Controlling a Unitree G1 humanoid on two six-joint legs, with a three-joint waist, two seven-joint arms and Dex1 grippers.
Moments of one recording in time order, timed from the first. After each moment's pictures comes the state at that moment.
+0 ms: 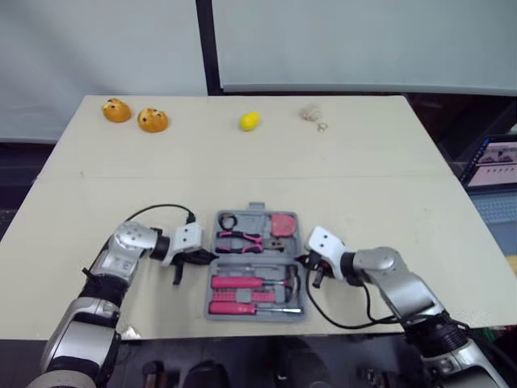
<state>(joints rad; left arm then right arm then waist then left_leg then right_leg) -0.57 0.58 -0.18 0.66 0.06 -0.21 -1.27 -0.31 -0.53 0.30 -0.10 -0.01 0.57 0.86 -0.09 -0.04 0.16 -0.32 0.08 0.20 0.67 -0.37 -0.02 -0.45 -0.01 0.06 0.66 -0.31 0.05</state>
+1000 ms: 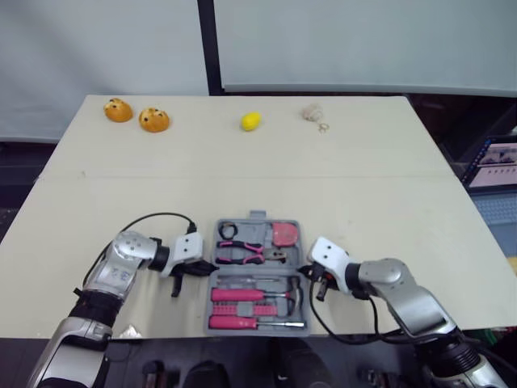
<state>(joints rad) -0.45 0.61 -0.18 0.43 0.04 -0.07 -1.27 -0.22 -0.56 0.29 -0.24 -0.01 0.63 0.86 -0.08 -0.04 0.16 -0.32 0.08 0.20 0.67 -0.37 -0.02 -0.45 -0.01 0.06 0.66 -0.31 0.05</state>
